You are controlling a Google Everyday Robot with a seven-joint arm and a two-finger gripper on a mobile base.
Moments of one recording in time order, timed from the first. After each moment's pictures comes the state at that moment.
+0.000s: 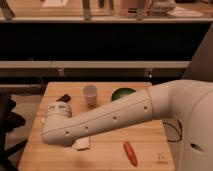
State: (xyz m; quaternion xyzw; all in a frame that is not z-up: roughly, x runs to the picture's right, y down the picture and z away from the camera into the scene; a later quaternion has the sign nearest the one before) arm -0.155 0.221 0.659 -0.20 -0.19 -0.47 0.84
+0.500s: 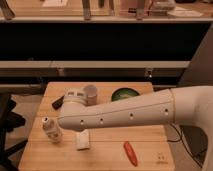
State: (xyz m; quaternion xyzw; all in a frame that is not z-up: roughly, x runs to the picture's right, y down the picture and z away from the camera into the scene) arm -0.125 0.162 0.682 -0.15 -0.17 -0.48 0.85
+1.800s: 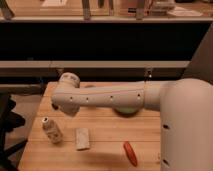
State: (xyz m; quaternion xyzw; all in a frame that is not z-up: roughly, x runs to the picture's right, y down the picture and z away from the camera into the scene) arm -0.172 0.132 0.745 -0.15 -0.21 -0.54 0.80
